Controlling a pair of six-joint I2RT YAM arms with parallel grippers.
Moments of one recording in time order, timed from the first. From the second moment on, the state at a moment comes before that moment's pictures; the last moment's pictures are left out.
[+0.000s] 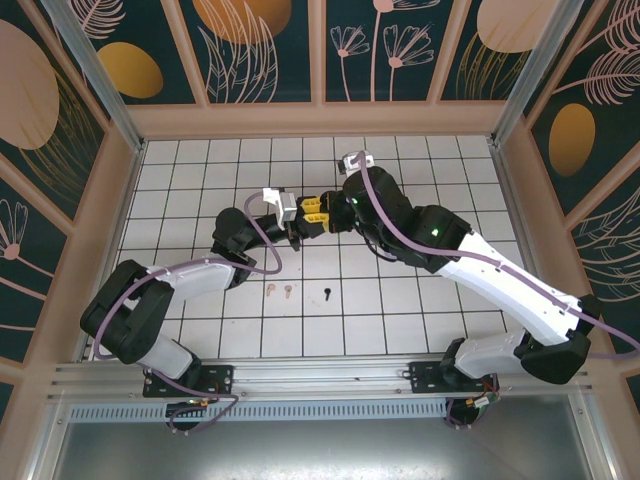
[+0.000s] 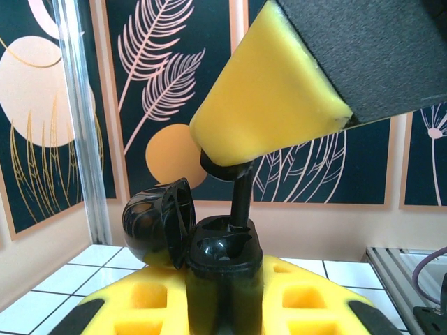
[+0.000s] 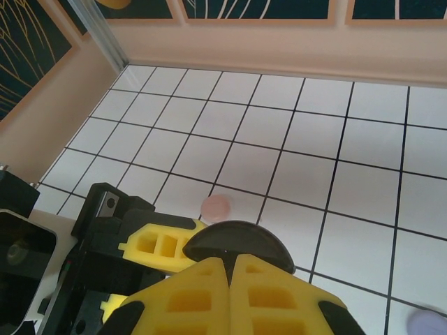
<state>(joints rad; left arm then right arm) -0.60 1.53 0.70 1.19 0.77 -0.21 1.01 1.31 1.52 -0.76 0.39 0.48</state>
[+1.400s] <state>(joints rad) -0.60 1.54 0.71 1.15 0.77 -0.21 0.91 1.14 1.51 -0.73 0.36 0.56</state>
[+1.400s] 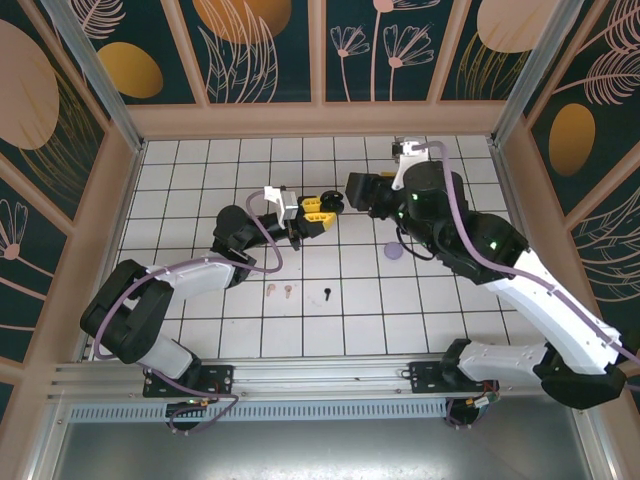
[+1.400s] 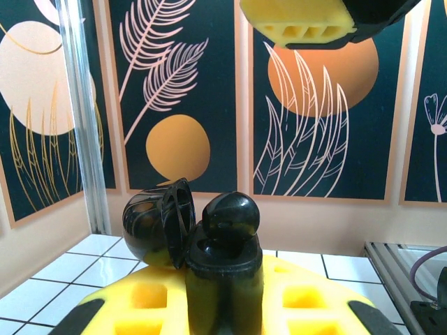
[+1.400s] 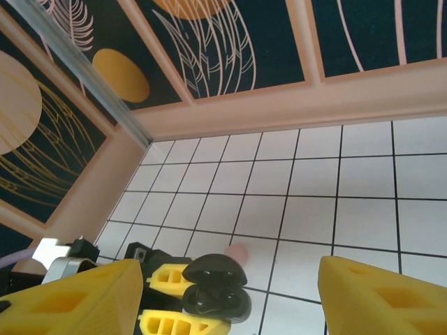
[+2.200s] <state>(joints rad) -0.60 1.54 0.73 1.14 0.77 -0.21 0.89 1.27 1.46 -0.75 0.23 0.54</state>
